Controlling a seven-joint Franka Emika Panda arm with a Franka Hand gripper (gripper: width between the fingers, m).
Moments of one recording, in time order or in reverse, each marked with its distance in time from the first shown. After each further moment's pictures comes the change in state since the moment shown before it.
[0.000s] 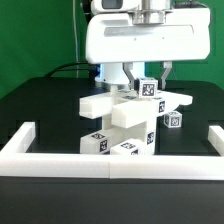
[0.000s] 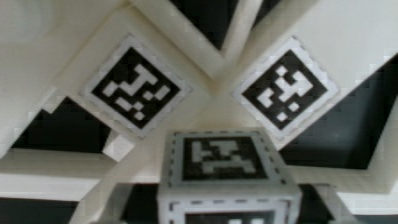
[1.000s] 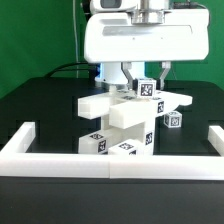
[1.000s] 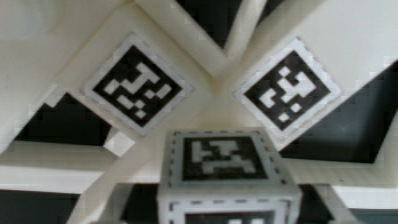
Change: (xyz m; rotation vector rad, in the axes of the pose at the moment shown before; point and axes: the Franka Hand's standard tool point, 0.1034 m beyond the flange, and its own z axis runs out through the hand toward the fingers) arm 0.002 0.003 0.000 -0.011 0.022 0.012
